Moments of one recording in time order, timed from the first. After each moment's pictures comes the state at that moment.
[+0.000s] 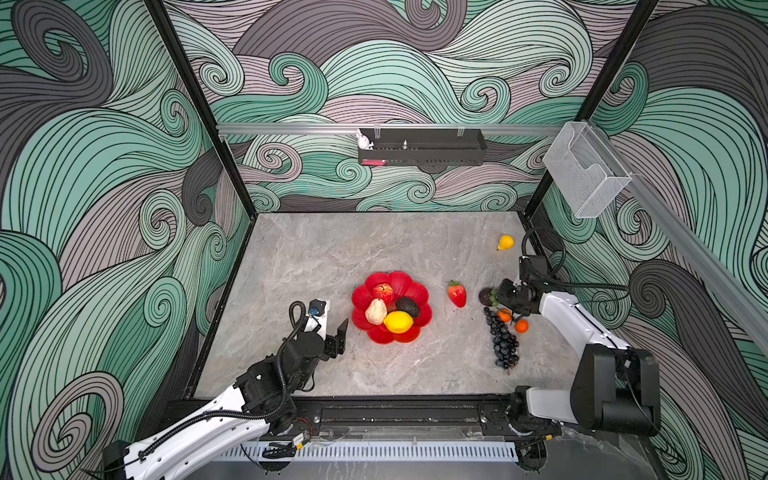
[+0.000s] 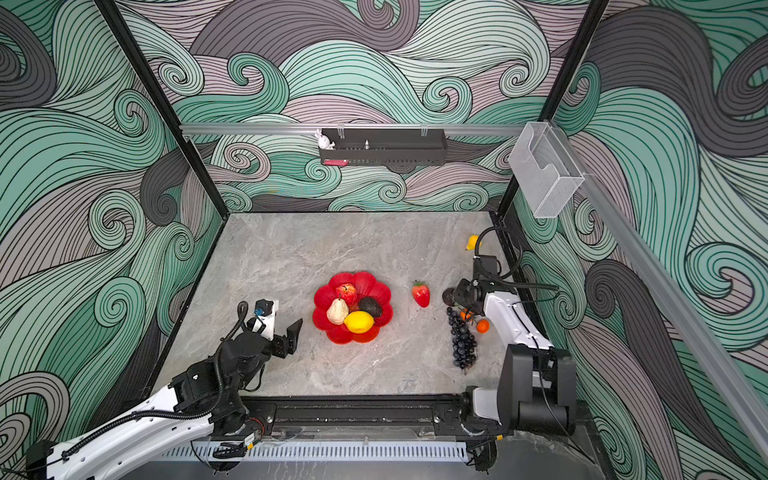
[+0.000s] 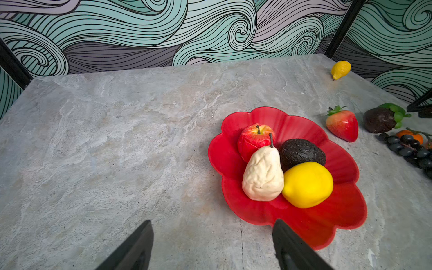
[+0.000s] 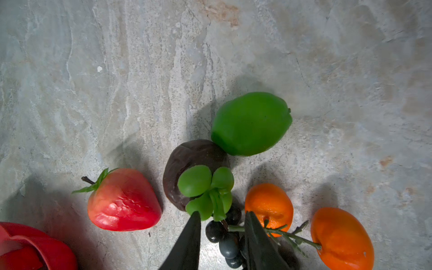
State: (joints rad) left arm -0.93 0.45 0.34 -0.37 -0.58 -0.35; right arm -0.09 1.36 0.81 -0.54 -0.06 0.45
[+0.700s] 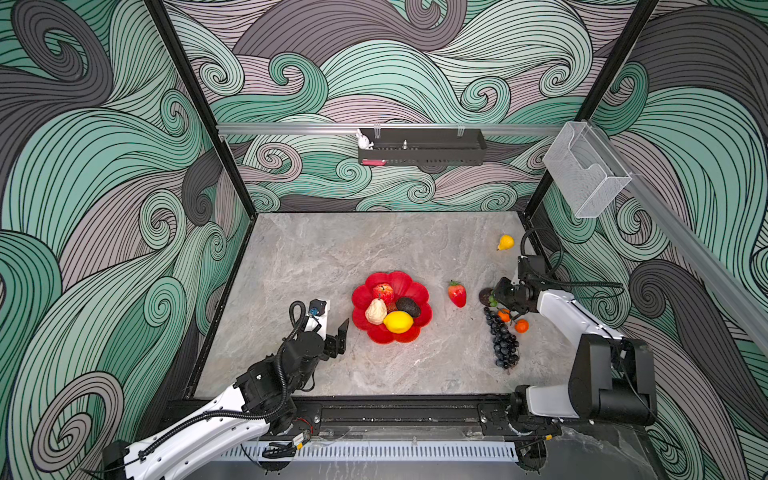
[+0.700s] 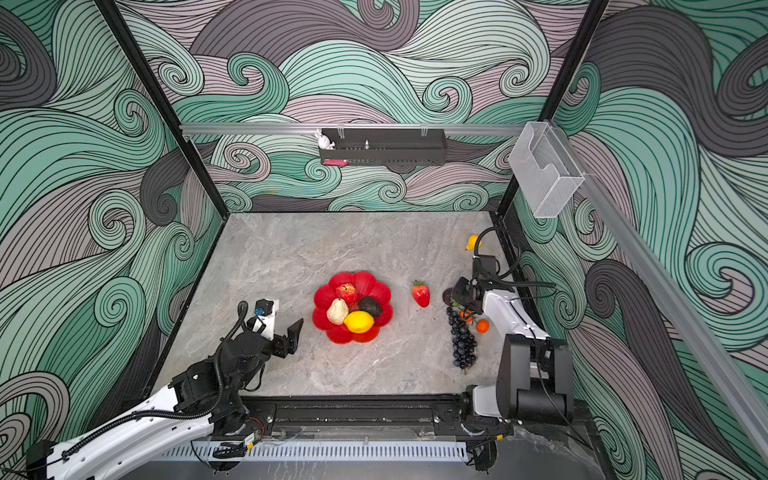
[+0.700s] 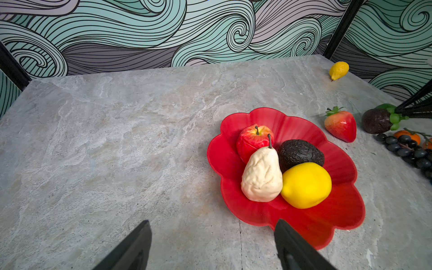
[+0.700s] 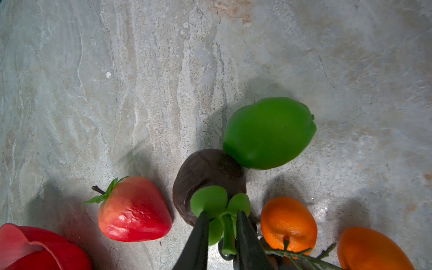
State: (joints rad) left arm -0.93 0.45 0.34 -0.37 -0.57 -0.34; right arm -0.09 1.39 0.79 -0.46 -0.11 0.49
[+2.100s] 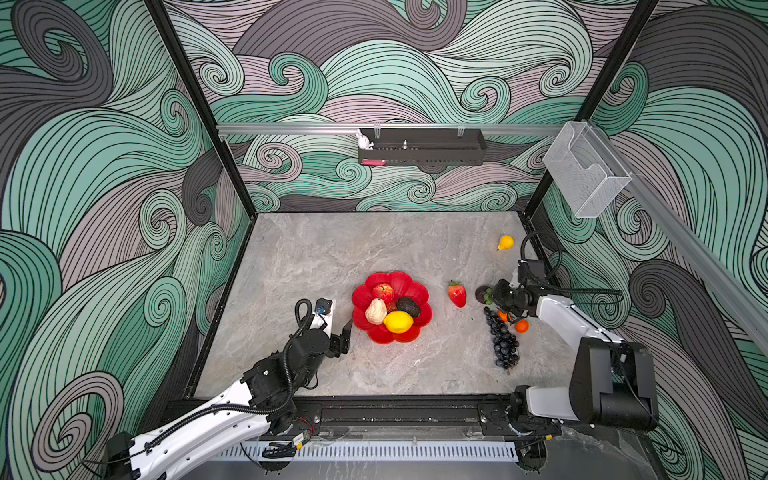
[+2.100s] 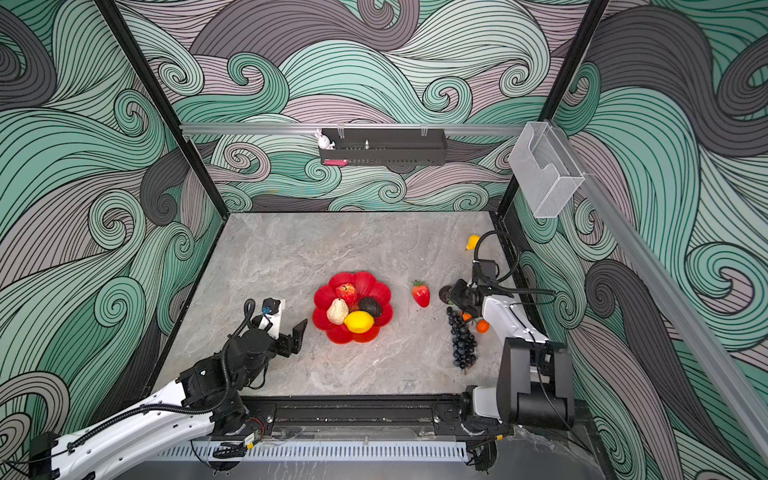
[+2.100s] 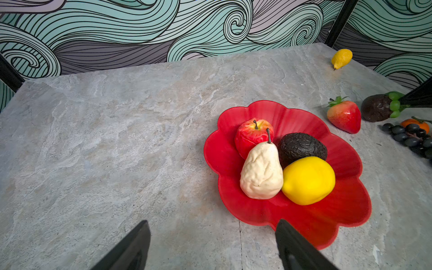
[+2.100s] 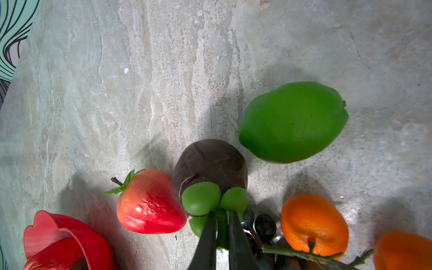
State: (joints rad) left arm -0.93 0.53 0.34 -0.32 -0.56 -0.32; right arm -0.09 1.36 0.74 -0.40 -0.18 0.53
